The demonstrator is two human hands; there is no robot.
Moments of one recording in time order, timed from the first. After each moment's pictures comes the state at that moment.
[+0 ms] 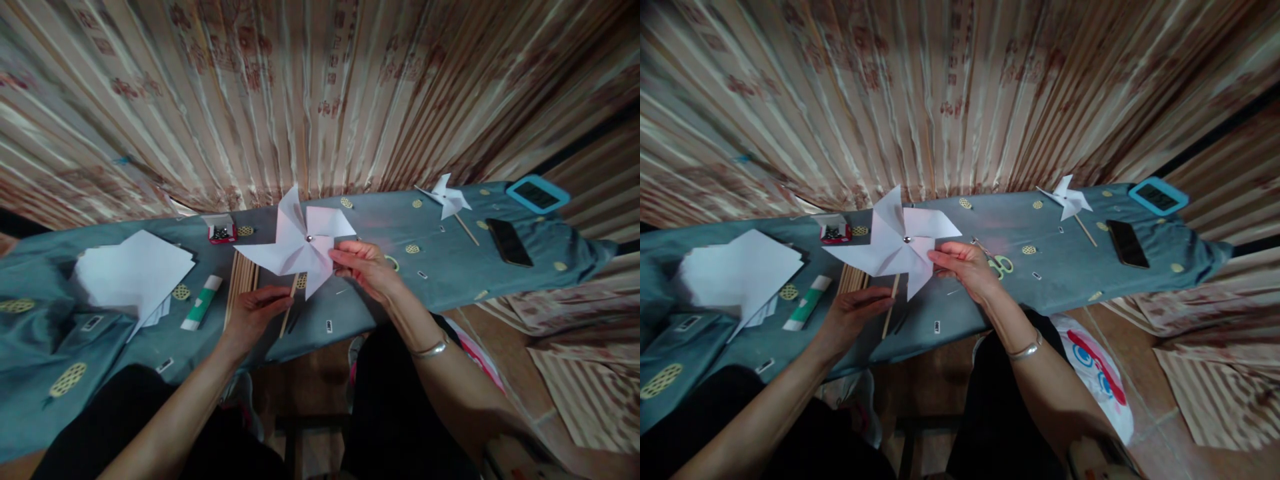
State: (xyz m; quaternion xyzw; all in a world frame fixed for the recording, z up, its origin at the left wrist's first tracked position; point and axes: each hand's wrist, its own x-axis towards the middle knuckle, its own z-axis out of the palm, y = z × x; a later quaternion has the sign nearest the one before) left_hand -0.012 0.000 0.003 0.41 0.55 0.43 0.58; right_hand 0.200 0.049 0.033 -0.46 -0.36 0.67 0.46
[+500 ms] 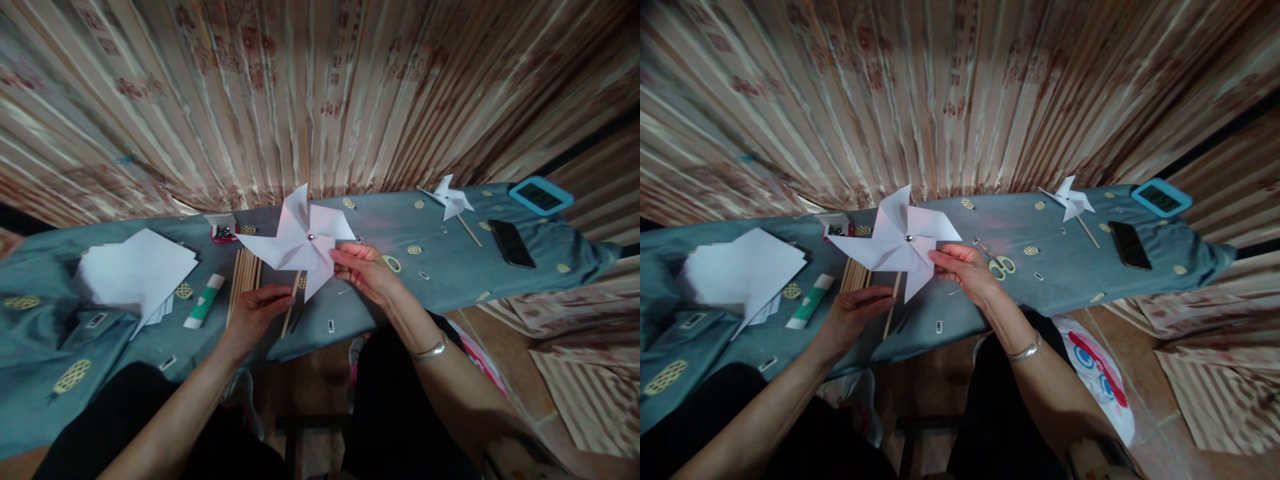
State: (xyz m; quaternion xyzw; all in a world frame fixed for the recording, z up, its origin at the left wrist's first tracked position) left_hand -0.014 0.000 0.002 0.41 0.56 0.43 0.58; right_hand 0.195 0.047 0.035 -0.46 -0.34 0.69 0.44
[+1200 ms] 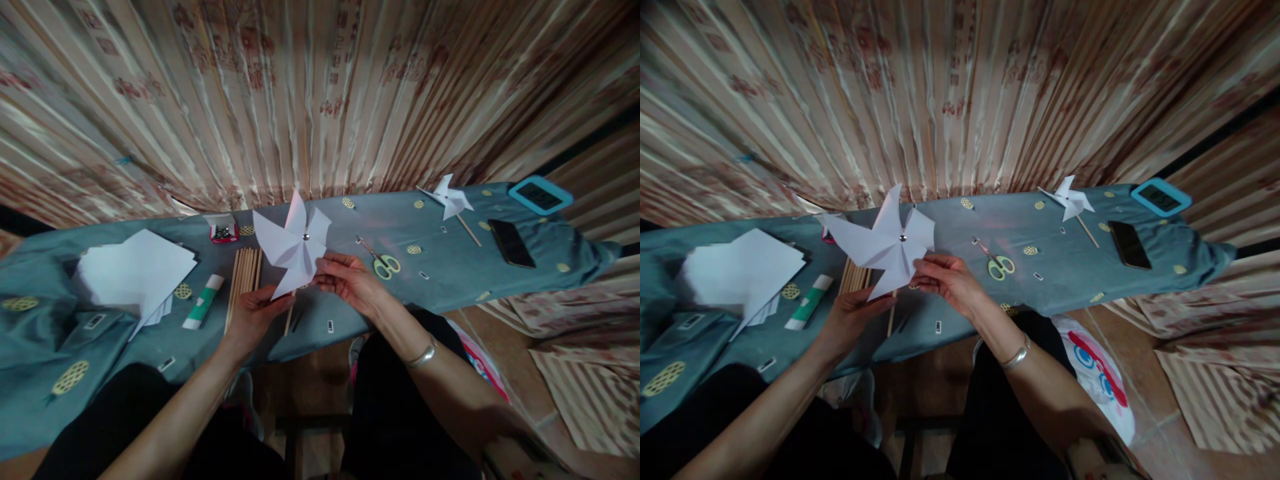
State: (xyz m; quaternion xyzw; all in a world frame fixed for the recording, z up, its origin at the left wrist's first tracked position) left_hand -0.013 0.000 -0.002 0.42 0.53 0.43 0.59; right_hand 0.178 0.039 0.022 -0.40 -0.28 0.77 0.42
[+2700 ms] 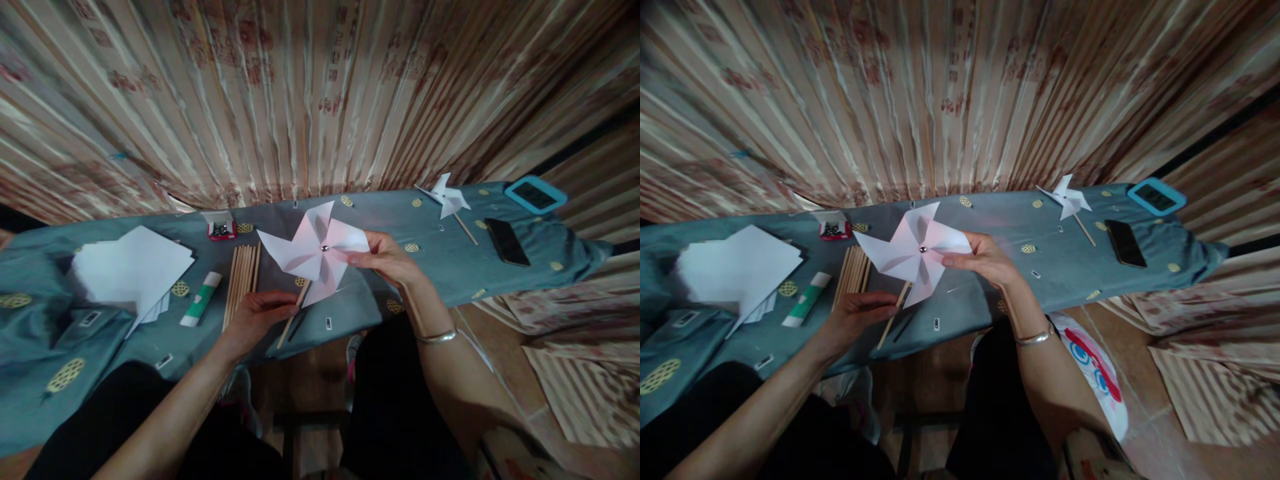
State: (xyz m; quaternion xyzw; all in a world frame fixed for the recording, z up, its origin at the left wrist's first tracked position) left_hand -0.016 -0.004 -0.001 0.45 0.53 0.35 0.63; right_hand 0.236 0.060 0.038 -0.42 -0.52 0.63 0.40
